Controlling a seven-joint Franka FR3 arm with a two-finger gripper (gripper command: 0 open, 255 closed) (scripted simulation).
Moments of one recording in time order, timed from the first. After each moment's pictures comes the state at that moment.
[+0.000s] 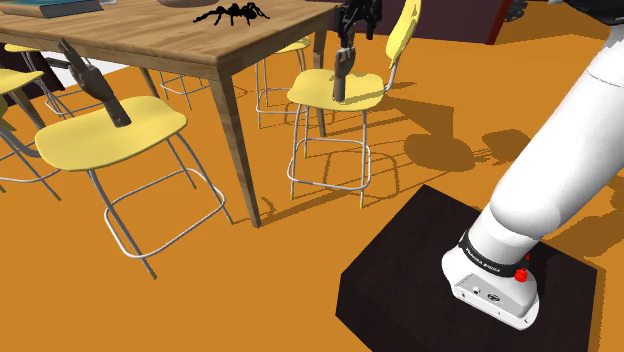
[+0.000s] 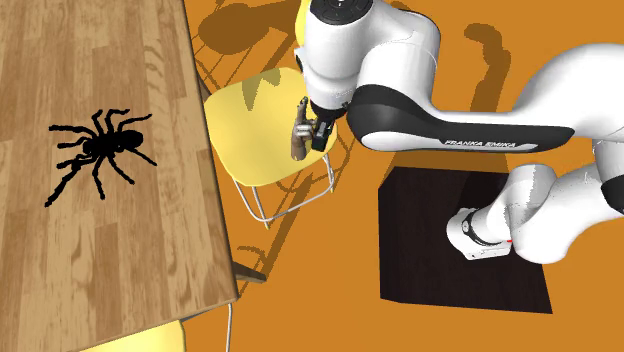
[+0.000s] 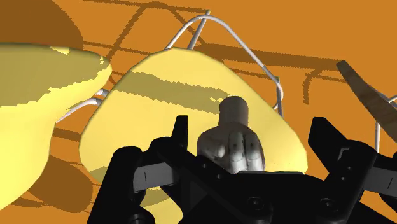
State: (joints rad) arm -0.12 -0.03 -0.06 -1.63 -0.11 1.62 0.07
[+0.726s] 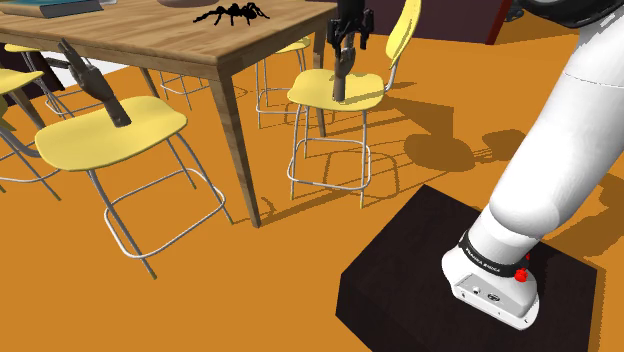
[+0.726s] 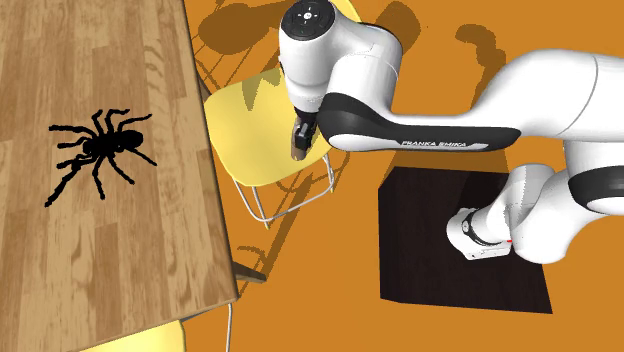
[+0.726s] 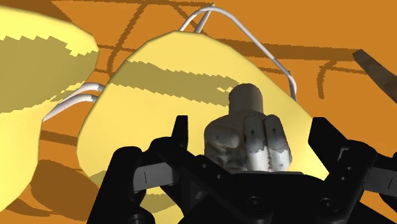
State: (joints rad) arm -0.13 0.09 -0.07 -1.57 -0.12 1.67 0.11
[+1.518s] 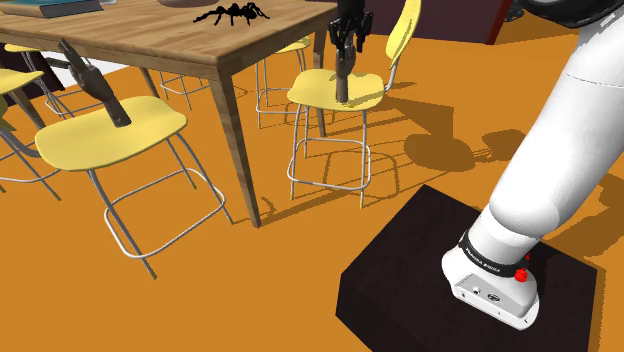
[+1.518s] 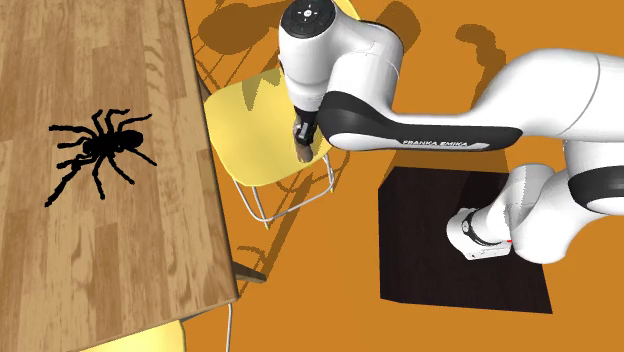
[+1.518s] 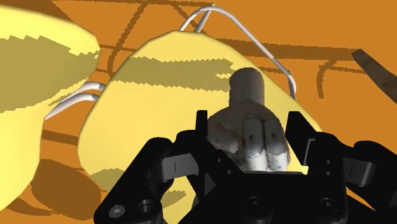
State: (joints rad) arm -0.13 0.09 -0.07 -1.56 -0.12 1.66 0.11
